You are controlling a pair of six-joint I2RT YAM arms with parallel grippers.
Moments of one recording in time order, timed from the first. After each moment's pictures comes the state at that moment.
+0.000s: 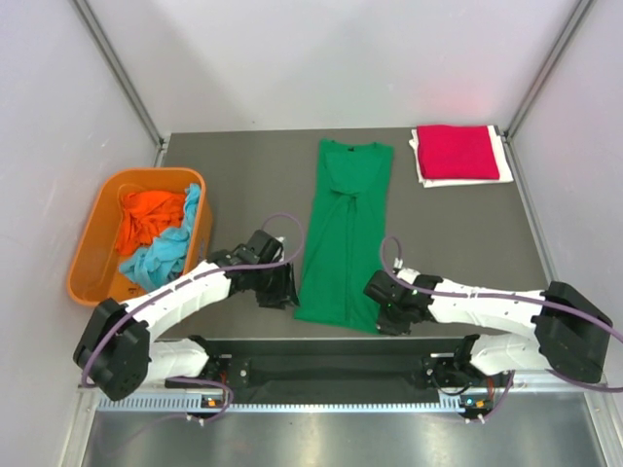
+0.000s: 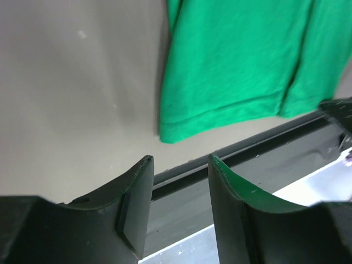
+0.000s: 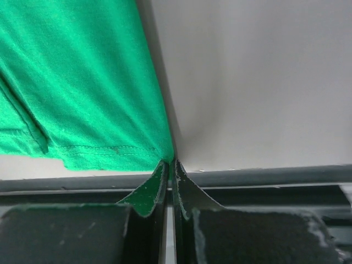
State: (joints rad) left arm -0.64 1.22 0.71 -0.60 0.25 -0.68; right arm 1.03 1.25 0.59 -0.67 0.15 1.29
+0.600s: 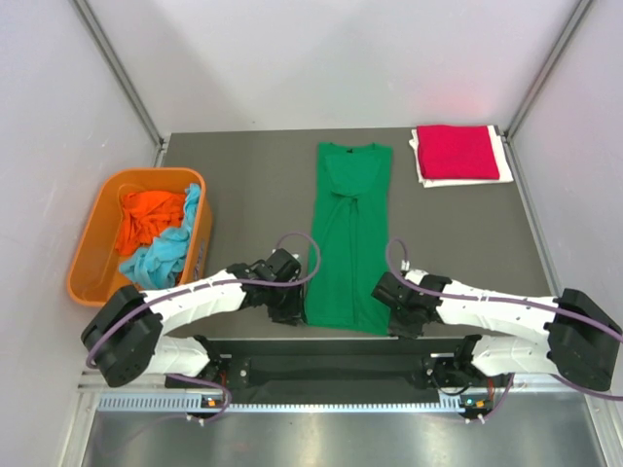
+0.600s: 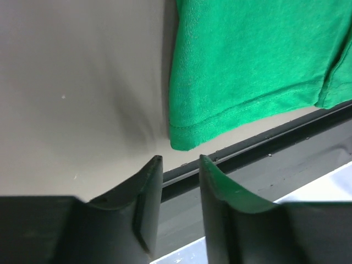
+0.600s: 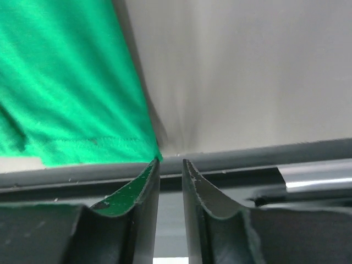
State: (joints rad) left arm -0.82 1.29 0.62 -0.47 0.20 -0.81; right arm 1.01 1.18 0.58 -0.80 0.18 1.22
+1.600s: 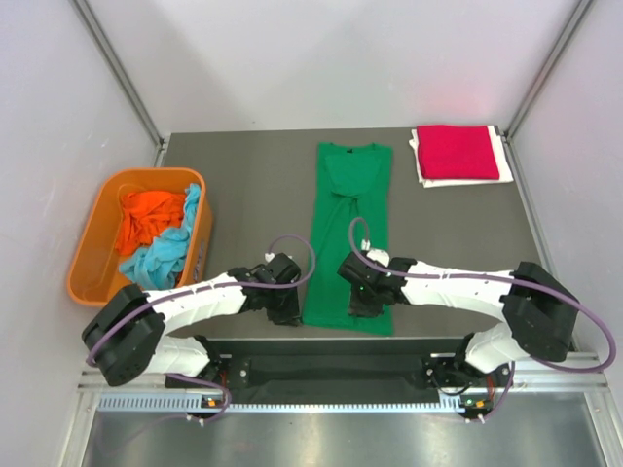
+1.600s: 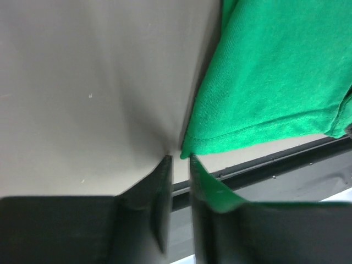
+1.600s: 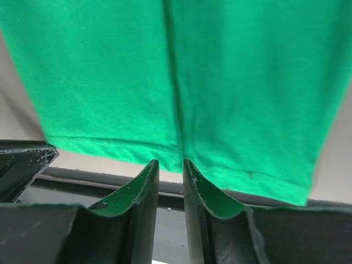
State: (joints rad) left arm -0.84 1.30 0.58 -0.44 0.12 -0.93; right arm 1.03 1.44 0.83 -0.61 0.13 1.14
